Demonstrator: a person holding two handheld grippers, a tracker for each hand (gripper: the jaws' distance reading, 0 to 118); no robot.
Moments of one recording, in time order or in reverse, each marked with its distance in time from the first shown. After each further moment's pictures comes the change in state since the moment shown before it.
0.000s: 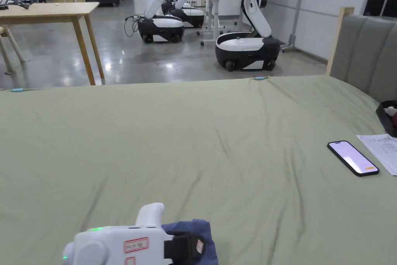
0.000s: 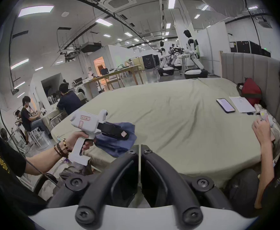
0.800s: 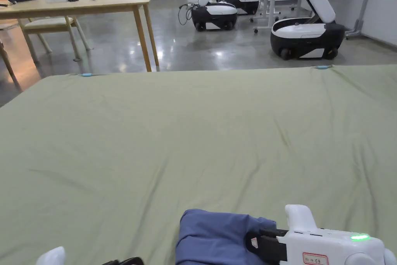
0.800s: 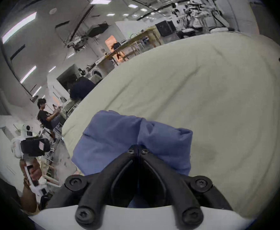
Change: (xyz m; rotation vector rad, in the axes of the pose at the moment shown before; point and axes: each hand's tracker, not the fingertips) left arm -0.030 -0.105 0.183 0.345 0.198 0.210; right arm -0.001 -0.032 -0.285 -0.314 0.236 -0.164
